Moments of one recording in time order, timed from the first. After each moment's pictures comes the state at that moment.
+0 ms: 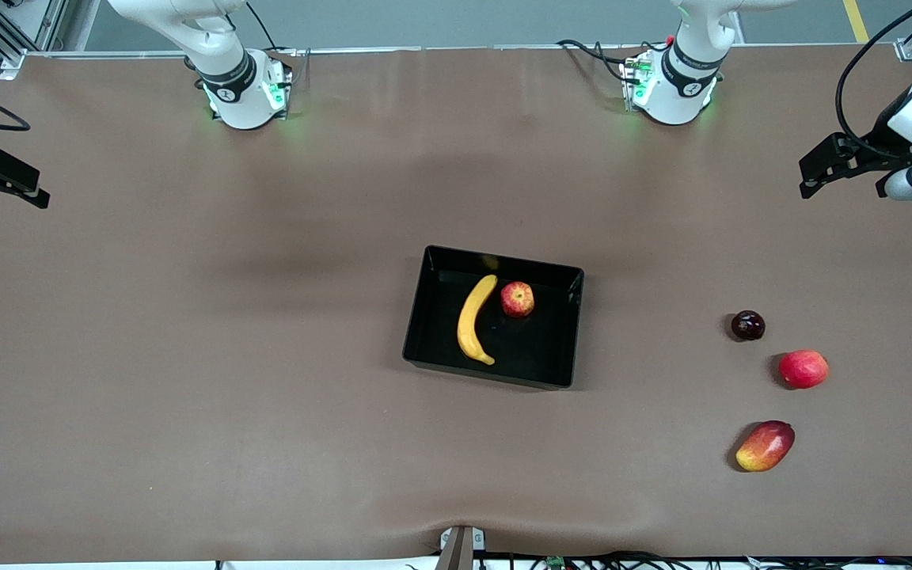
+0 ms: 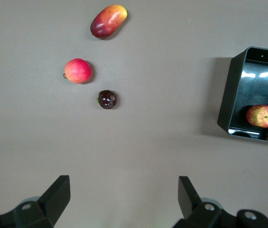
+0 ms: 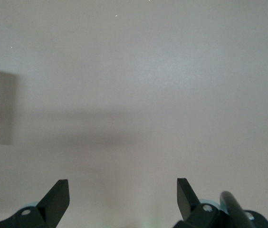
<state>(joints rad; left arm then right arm) 0.00 -0.07 -0.10 -1.62 0.04 1.56 -0.08 0.10 0.02 -0.17 -1.47 0.02 1.46 -0.09</state>
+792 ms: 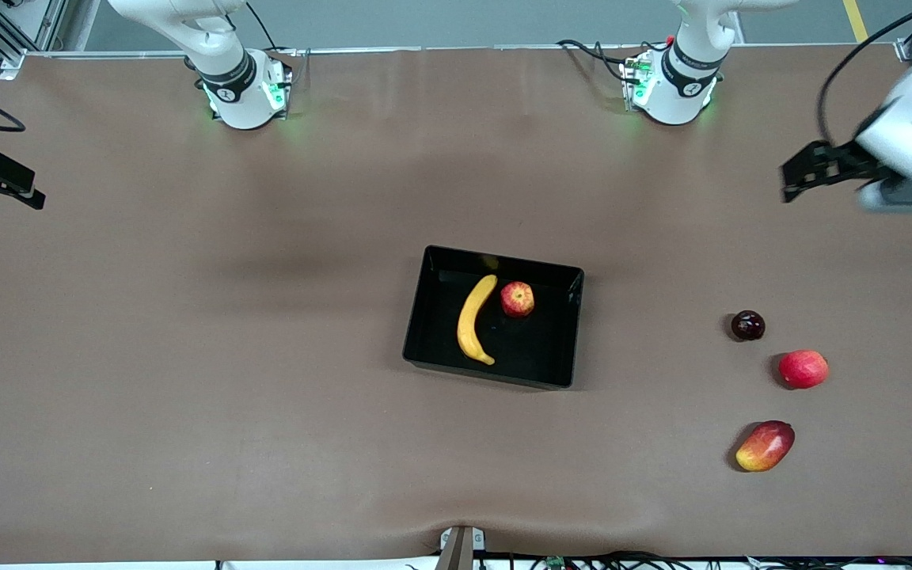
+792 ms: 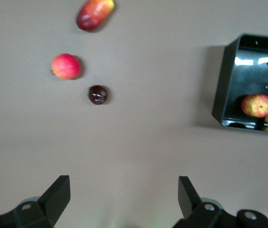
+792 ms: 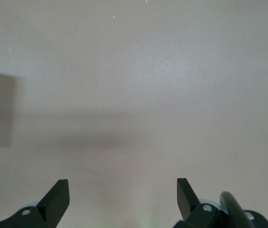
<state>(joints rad) -0.05 0.00 -0.13 -1.58 0.04 1.52 -0.10 0.10 0.02 -0.17 -1.47 0.02 1.47 -0.09</state>
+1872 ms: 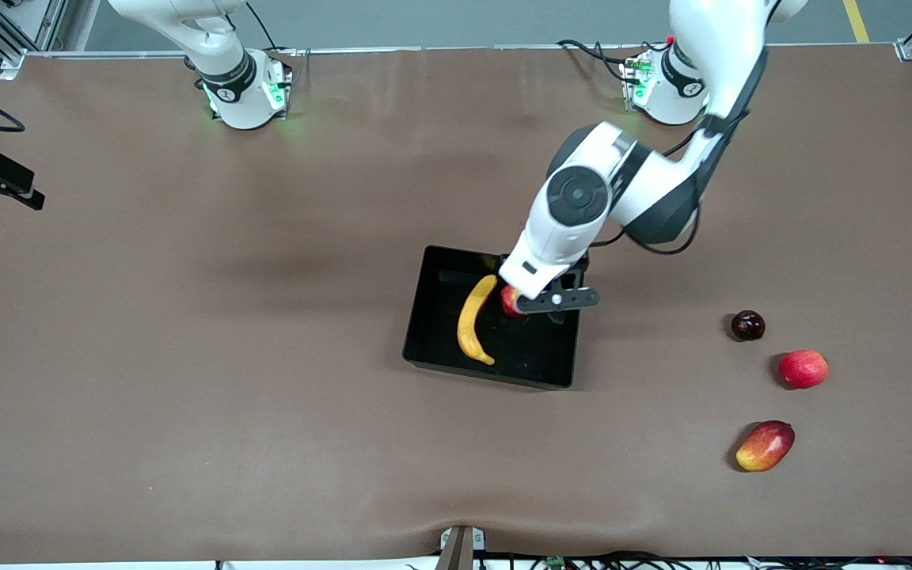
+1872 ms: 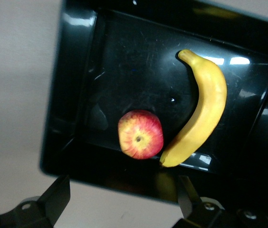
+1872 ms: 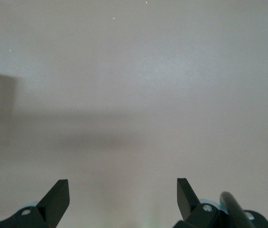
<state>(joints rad) -0.43 0.52 -0.23 -1.60 0.04 2.03 -0.74 0.10 0.02 -0.17 -1.47 0.02 1.47 -0.09</state>
